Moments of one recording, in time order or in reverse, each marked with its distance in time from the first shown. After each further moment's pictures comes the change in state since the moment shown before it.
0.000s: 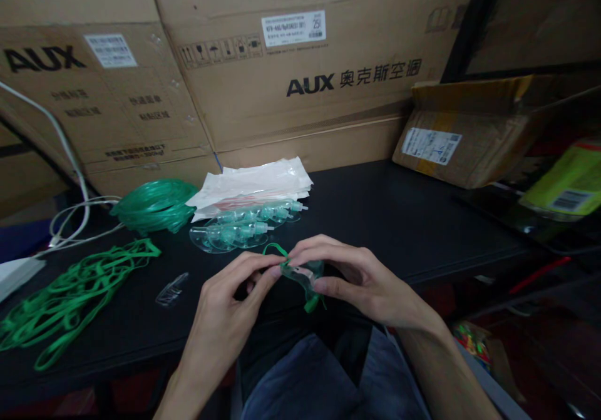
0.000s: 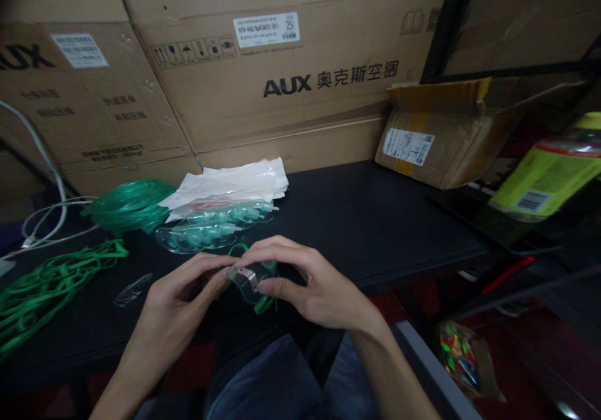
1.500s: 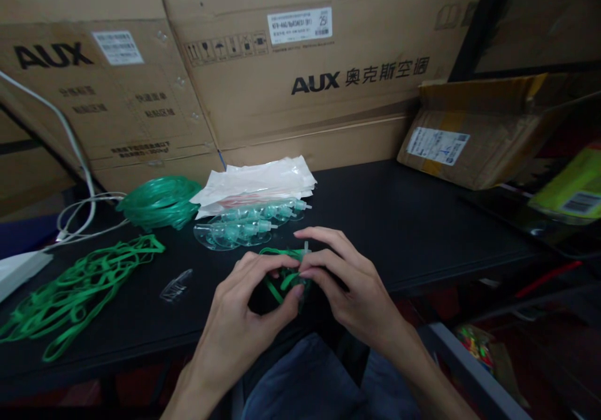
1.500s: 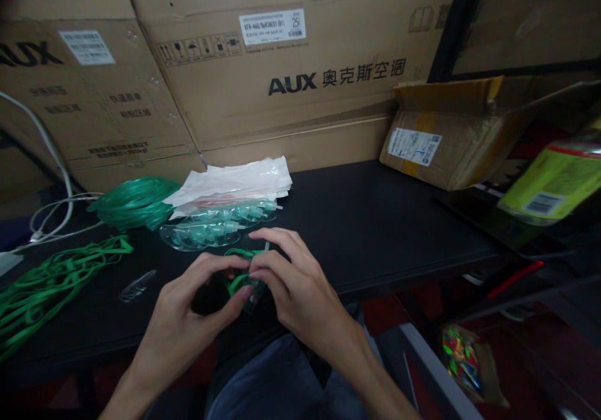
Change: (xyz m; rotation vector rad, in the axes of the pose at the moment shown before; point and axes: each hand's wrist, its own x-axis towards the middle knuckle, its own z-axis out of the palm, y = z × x) left_hand -0.005 0.010 0.005 0.116 -0.001 0.184; right_hand 0.001 0.017 0.029 -0.599 0.320 -0.297
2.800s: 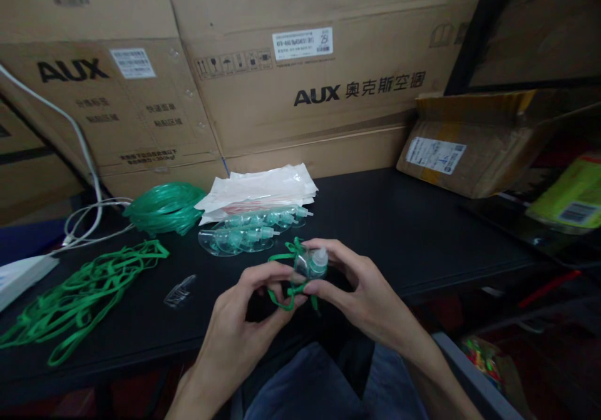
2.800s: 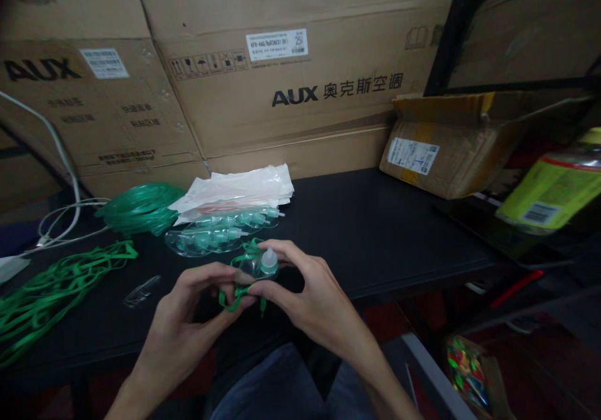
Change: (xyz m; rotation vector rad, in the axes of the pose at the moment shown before) left_hand -0.007 -0.006 0.003 -0.205 0.078 0.058; right_hand 0.003 -0.001 -0.010 0.354 -0.117 0.390
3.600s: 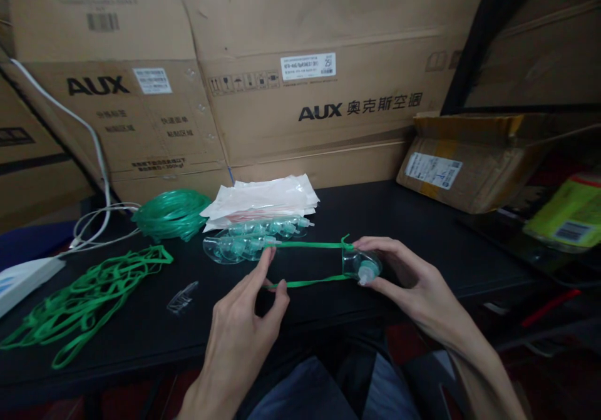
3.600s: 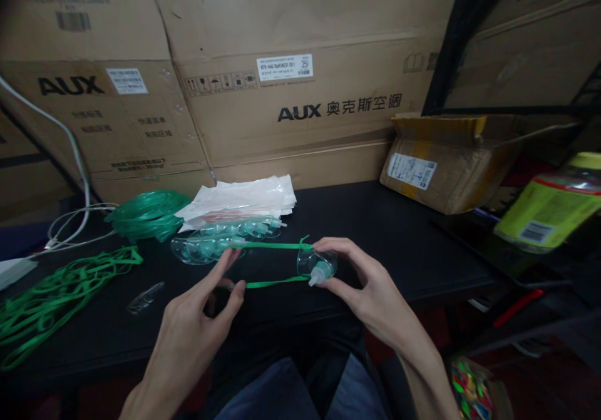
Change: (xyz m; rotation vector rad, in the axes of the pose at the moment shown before) left_hand 0.002 -0.005 0.010 0.435 0.147 -0.136; right_hand -0.018 0.019 -0.067 -0.157 0.163 -0.031
